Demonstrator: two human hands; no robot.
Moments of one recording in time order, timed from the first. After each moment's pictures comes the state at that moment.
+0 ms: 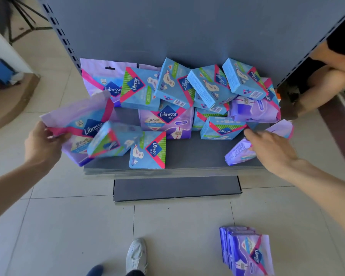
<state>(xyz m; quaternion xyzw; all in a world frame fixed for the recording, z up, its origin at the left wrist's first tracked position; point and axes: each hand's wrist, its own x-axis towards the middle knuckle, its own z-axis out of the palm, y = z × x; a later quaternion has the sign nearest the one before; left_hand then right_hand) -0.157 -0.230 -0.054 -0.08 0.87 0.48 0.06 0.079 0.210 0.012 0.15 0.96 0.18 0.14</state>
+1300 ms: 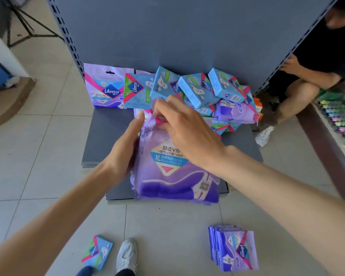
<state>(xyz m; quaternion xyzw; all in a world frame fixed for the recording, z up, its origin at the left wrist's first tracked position) 0.003 -0.092 0.070 0.07 0.53 0.74 0.41 0.047 0.048 0.109 -0.09 0.96 -0.22 -0.14</state>
